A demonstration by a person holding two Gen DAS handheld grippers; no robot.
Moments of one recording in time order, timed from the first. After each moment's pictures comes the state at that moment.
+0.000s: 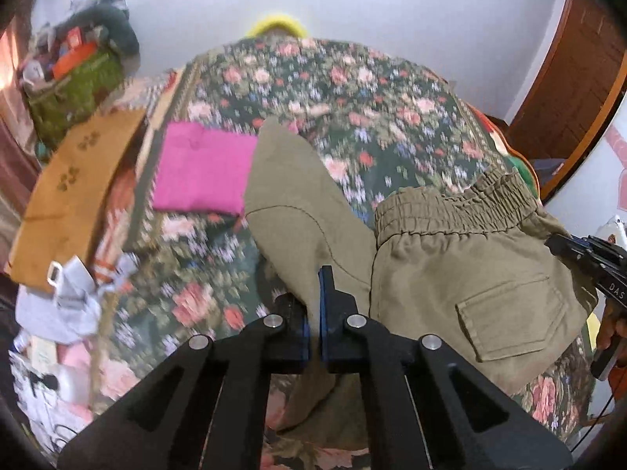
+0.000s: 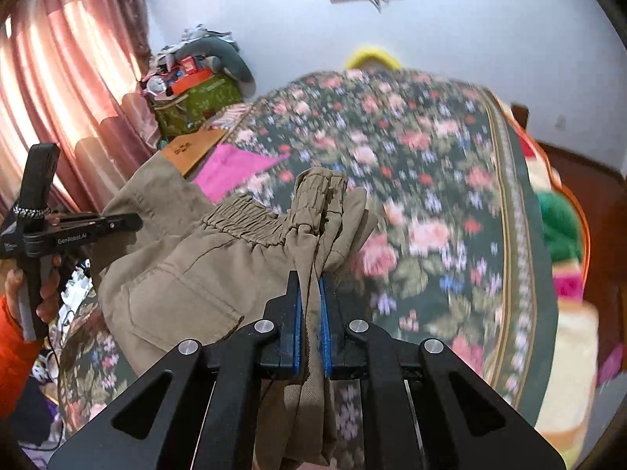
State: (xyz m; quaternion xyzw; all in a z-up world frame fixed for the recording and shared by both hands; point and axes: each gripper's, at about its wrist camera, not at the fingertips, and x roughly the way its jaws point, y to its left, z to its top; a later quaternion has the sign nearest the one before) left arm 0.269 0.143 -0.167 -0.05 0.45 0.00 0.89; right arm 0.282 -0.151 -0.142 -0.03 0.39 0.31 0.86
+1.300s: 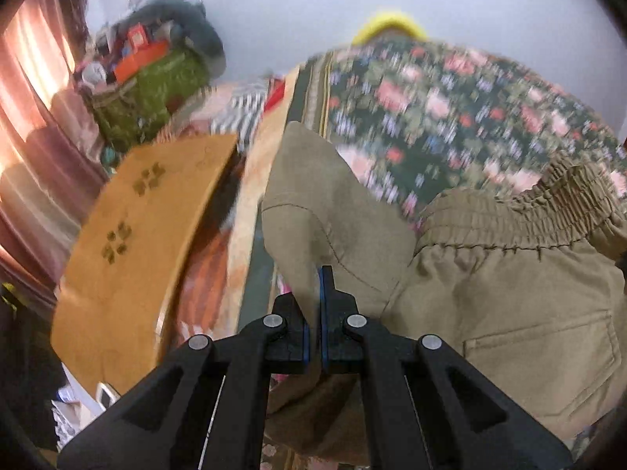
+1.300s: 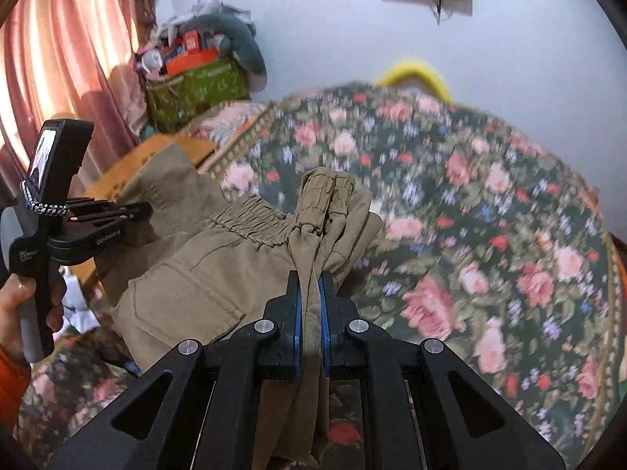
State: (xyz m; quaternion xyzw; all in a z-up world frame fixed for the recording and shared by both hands) left arm 0.494 0.329 -0.261 -0.02 0.47 0.18 0.86; right arm 0.465 0.079 -0.189 -0.10 0.38 0.31 0.87
